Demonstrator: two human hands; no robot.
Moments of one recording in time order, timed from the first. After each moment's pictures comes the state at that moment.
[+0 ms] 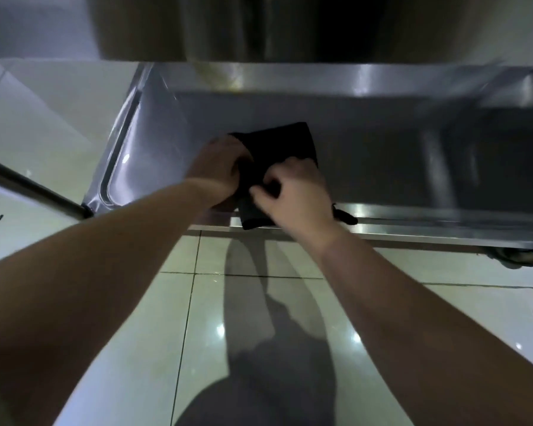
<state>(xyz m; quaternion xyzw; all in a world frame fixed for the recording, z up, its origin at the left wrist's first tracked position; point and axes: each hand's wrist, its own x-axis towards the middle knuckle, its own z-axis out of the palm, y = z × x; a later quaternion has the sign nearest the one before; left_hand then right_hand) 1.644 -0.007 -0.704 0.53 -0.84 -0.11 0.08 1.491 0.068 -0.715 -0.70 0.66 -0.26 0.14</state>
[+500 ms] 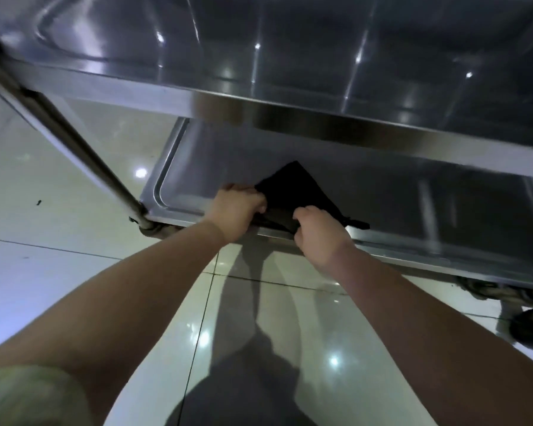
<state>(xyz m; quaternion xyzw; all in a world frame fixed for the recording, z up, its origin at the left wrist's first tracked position) 1.701 0.045 -0.696 0.50 -0.86 -0.10 0.06 1.507 0.100 -0.655 -0.74 0.64 0.00 0.21</state>
